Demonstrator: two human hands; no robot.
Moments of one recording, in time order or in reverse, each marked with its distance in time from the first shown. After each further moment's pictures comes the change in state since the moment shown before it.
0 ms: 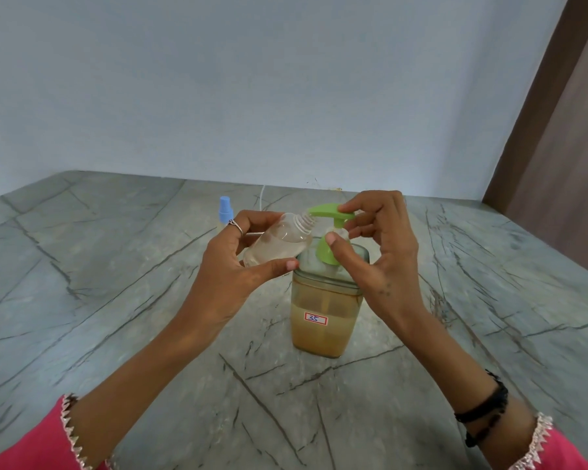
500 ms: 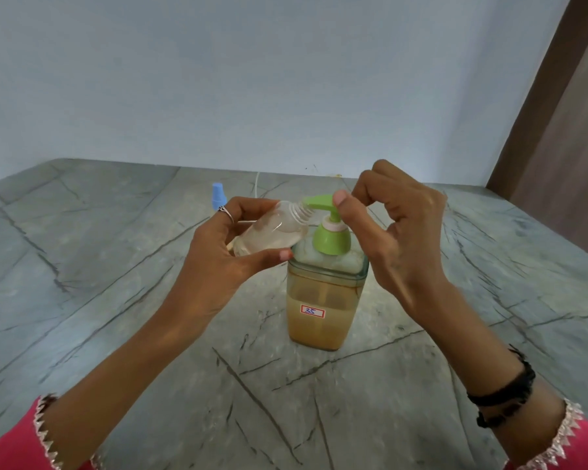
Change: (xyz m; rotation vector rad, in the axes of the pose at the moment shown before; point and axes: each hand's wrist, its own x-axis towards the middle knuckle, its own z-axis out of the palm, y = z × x) left_hand 0.001 0.001 -0.001 -0.028 -0.005 -0.007; right_hand 0.021 -0.012 -0.008 -0.139 0.024 -0.089
